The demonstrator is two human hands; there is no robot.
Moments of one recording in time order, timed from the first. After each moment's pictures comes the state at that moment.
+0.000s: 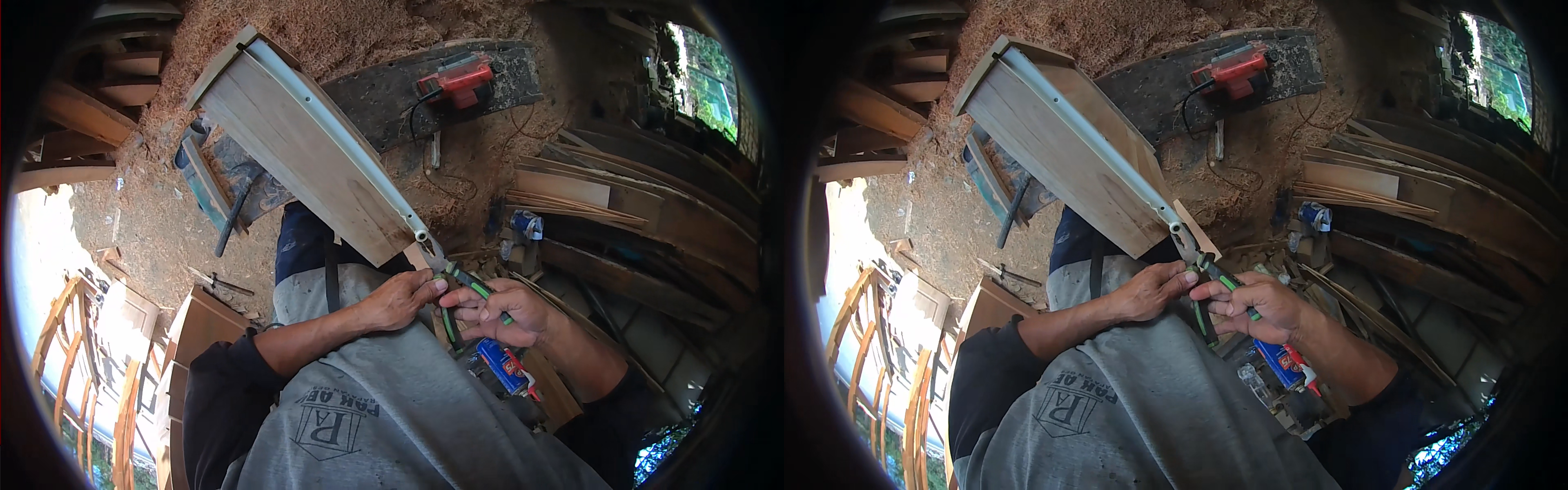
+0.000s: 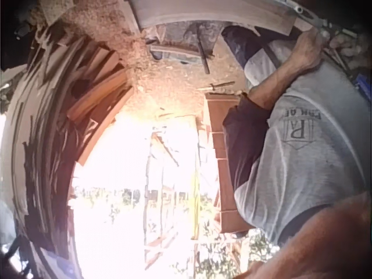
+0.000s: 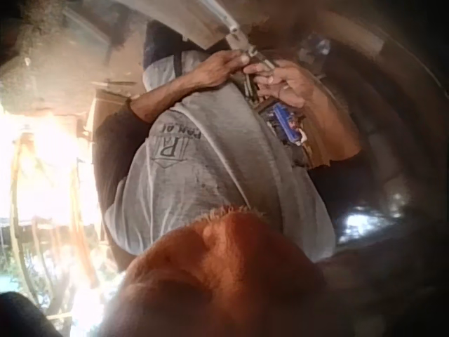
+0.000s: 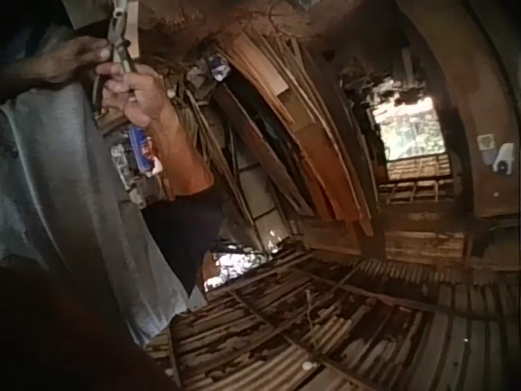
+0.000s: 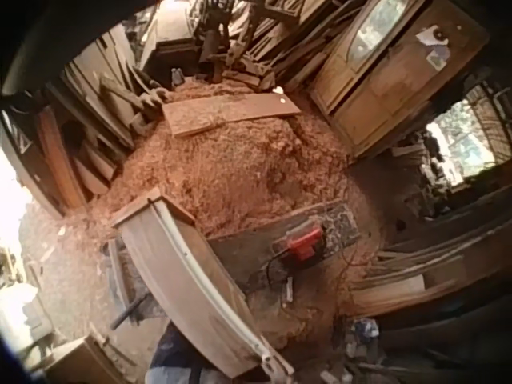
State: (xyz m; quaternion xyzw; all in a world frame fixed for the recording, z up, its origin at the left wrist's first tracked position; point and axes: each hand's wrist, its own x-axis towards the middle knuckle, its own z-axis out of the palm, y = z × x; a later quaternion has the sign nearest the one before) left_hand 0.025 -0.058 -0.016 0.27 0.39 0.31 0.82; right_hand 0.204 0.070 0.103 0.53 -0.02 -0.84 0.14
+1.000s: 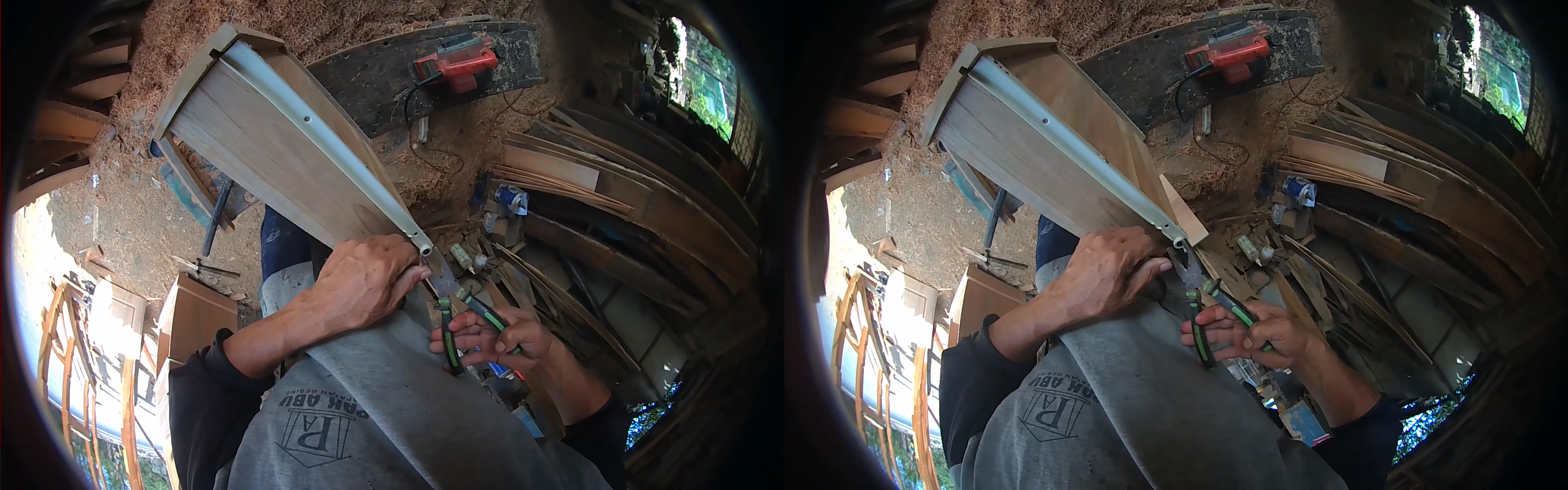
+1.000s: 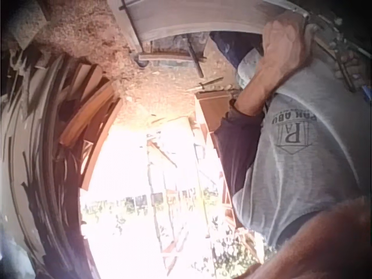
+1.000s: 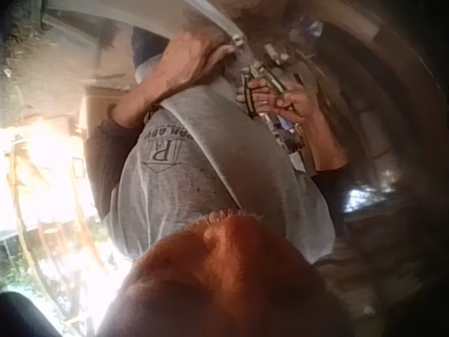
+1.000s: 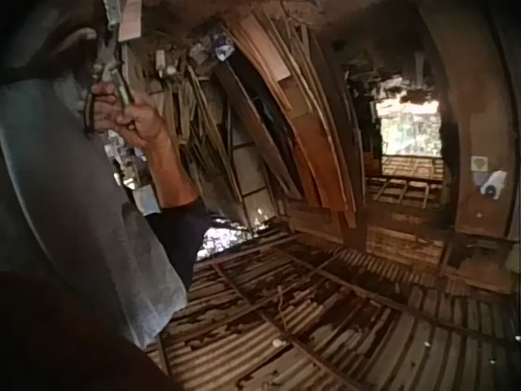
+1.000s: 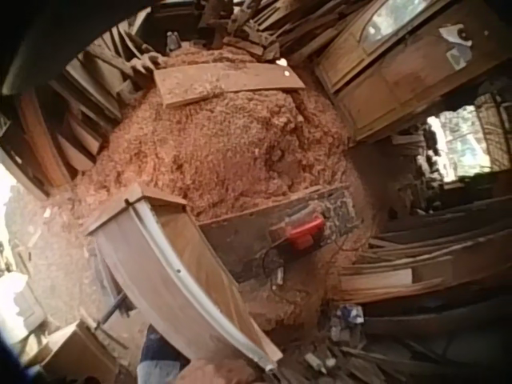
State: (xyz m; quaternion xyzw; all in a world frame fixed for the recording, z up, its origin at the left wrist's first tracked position) left_hand -0.083 0.010 -0.001 0.54 0.48 0.27 0.64; right_hand 0.184 0.071 0.123 0.51 -0.09 -0.85 0.08
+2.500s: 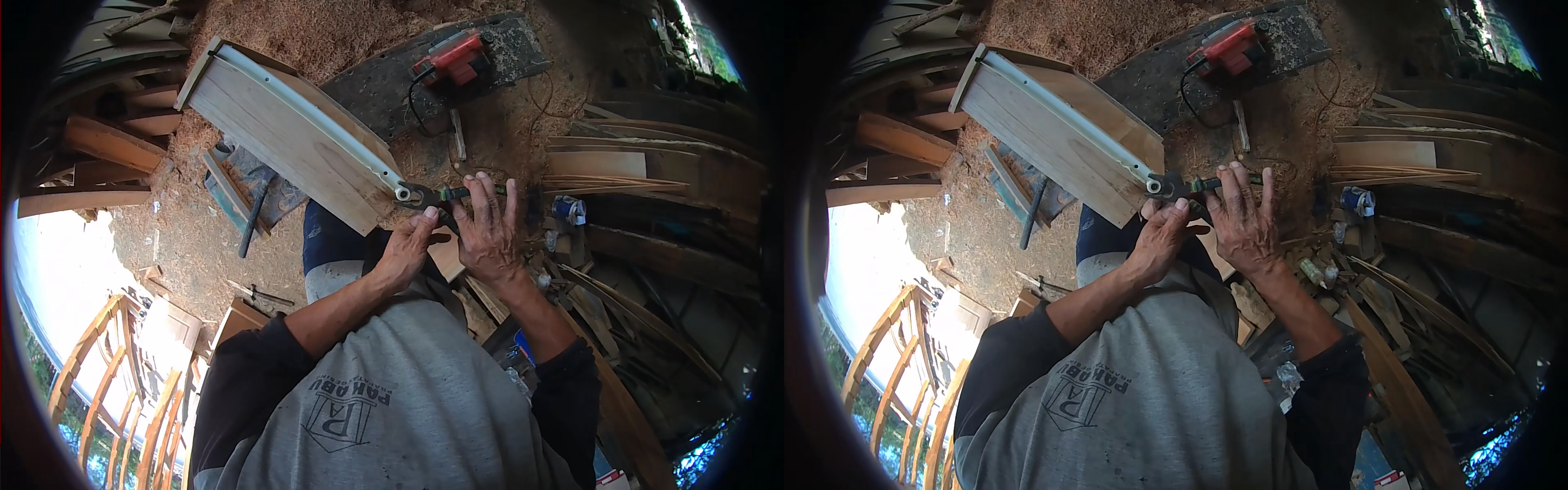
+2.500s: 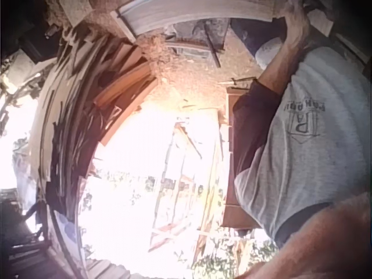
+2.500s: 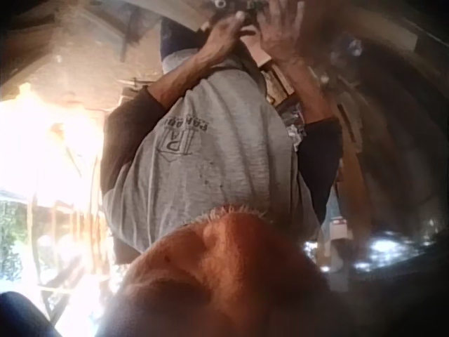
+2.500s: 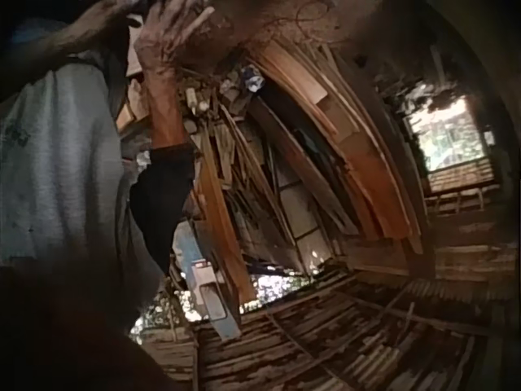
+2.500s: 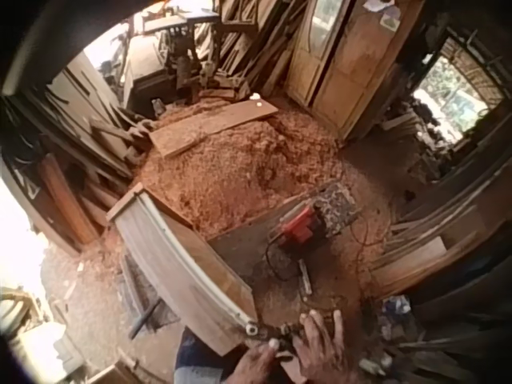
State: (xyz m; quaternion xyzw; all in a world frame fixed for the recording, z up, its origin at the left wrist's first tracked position) left_hand 0.103 -0.073 -0.067 0.02 0.41 0.47 0.78; right_hand 0.254 0.007 -0.010 0.36 0.93 -0.04 0.00
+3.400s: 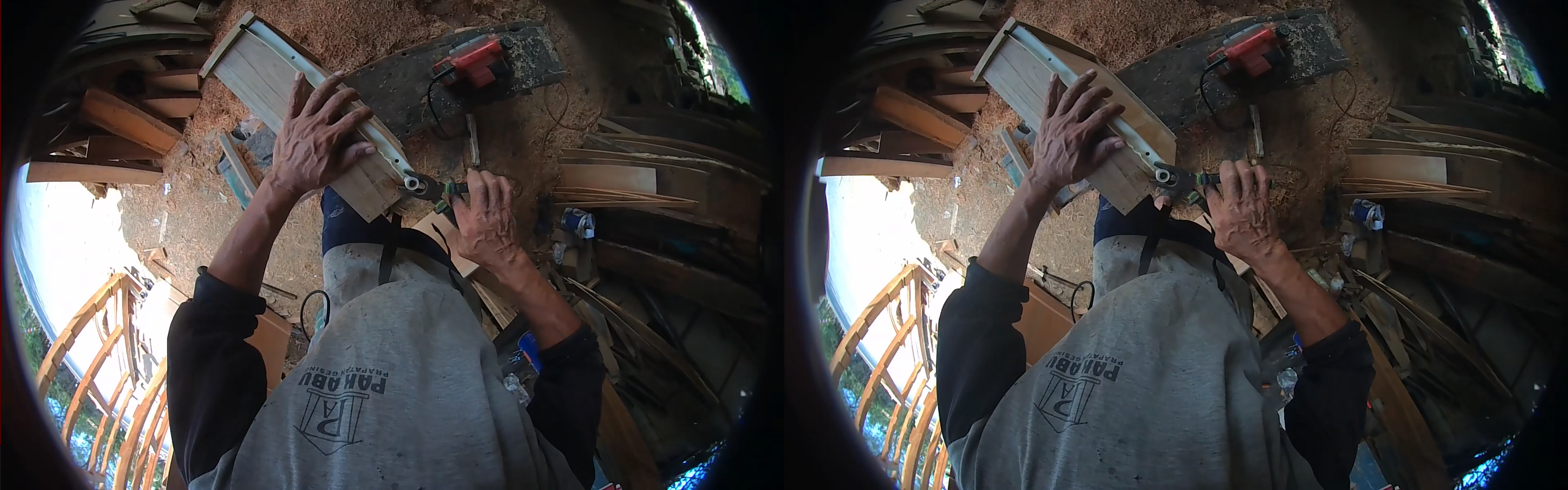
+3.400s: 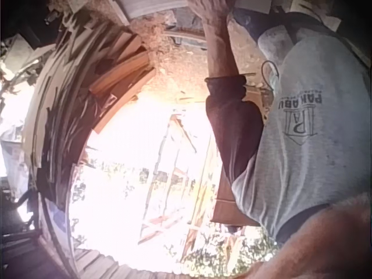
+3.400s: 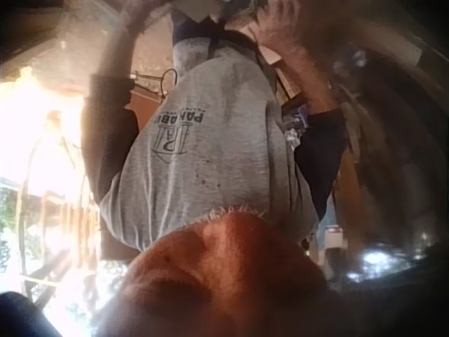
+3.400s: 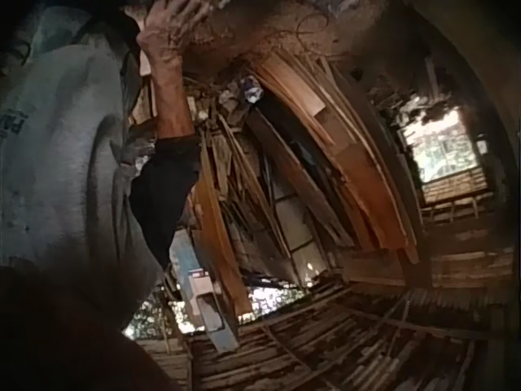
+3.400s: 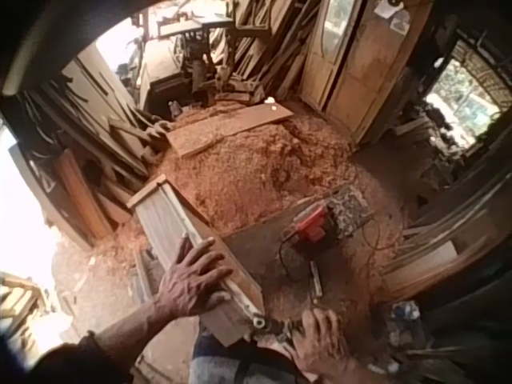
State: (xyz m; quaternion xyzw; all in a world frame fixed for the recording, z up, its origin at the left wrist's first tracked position) left_hand -0.086 -0.001 -0.043 0.78 0.61 0.14 0.07; right_hand 0.240 0.011 -0.025 0.28 0.96 -0.08 -0.03
